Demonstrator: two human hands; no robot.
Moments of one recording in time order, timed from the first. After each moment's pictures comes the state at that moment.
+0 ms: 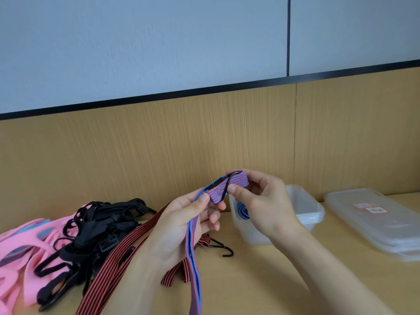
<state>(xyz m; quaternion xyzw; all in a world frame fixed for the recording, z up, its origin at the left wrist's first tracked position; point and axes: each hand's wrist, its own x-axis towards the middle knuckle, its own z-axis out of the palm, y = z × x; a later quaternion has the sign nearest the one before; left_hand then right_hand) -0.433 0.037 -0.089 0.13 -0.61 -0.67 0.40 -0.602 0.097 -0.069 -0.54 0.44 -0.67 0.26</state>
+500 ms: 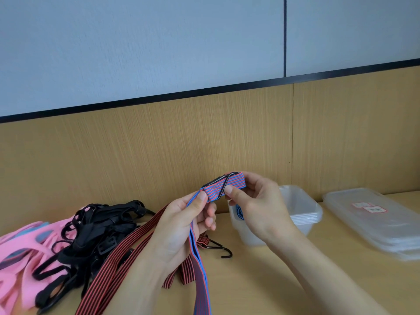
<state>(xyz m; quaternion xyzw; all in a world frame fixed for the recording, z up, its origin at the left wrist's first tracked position) -0.439 0.040 -0.091 0.16 -0.59 -0.66 0.44 -0.596 0.095 -0.072 -0.52 0.44 -0.68 0.26</state>
